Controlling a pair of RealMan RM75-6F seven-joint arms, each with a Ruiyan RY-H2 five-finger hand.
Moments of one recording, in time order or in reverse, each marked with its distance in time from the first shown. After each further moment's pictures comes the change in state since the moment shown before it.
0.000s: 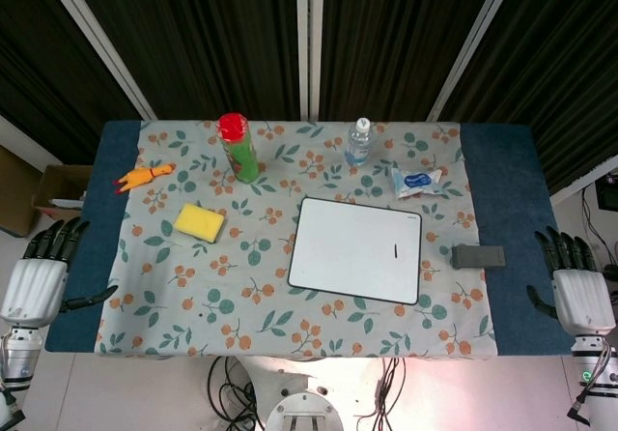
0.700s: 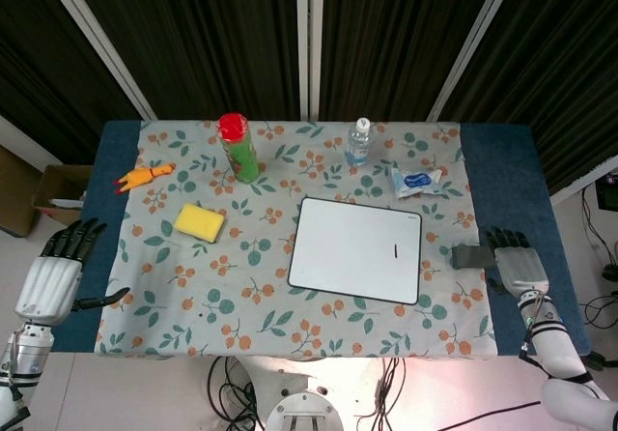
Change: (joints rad) left arm -0.025 0.001 0.010 -0.004 0.020 -0.033 -0.019; right arm 0.283 -0.112 0.056 0.082 0.395 -0.539 -0.276
